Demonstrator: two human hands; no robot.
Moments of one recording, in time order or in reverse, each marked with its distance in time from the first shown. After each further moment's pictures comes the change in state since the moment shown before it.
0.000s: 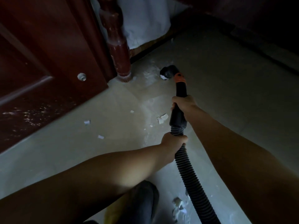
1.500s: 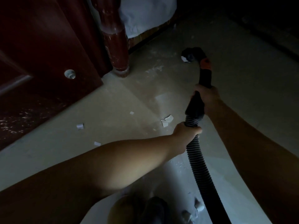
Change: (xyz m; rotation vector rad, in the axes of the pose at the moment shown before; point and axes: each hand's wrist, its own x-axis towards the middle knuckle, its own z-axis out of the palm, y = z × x) left_hand 0.054 0.040 0.003 0.034 -0.157 0.047; right_hand 0.044 -0.024 -0.016 0.173 0.178 0.007
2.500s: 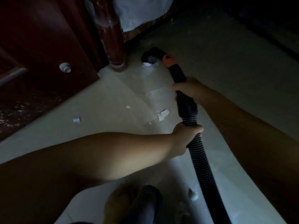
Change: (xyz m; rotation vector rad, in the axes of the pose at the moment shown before) left_hand -0.020 -0.010 0.011 -0.150 -0.116 -0.047; right_hand -0.030 -0.014 0.016 -0.500 -0.369 -0.090
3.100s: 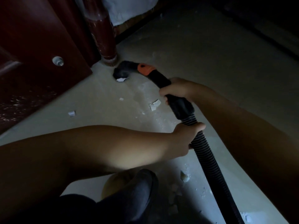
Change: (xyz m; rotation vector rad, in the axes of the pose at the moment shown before) left_hand -0.021 -0.043 0.021 0.064 -0.079 0.039; right_hand -0.048 0.010 -0.003 -0.200 -0.229 0.013
